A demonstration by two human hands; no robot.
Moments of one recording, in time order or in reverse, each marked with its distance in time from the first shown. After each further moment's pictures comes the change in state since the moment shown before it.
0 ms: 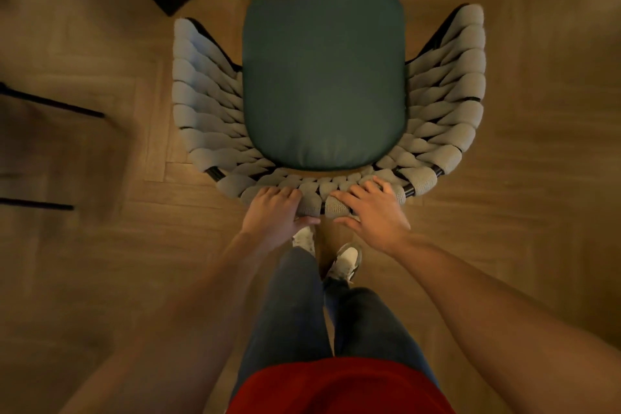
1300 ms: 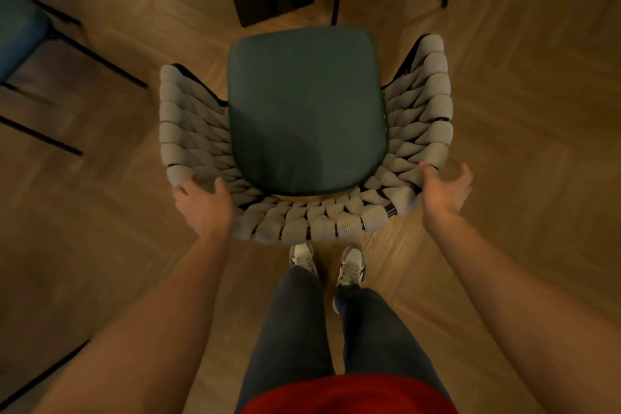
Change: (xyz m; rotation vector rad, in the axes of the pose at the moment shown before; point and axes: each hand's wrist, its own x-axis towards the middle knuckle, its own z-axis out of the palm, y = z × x) left_hand 0.108 -0.054 -0.093 -0.988 0.681 -1.506; right_hand 0.224 0.188 -0.155 1.019 0.324 0.992
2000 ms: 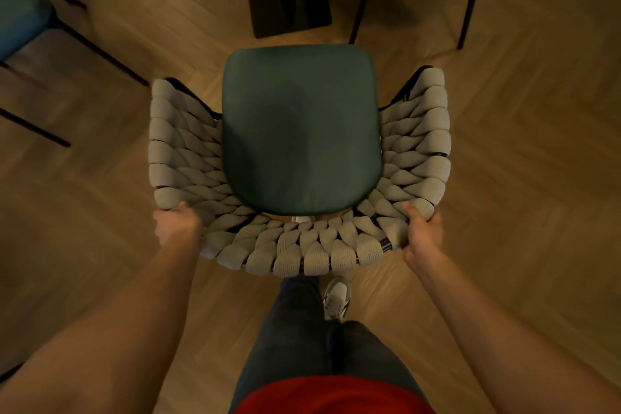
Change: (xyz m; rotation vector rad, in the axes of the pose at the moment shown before) left_hand 0.103 0.018 0.020 -0.123 -0.052 -0.554; right_hand 0.030 -0.051 0.065 0.270 -0.183 0.205
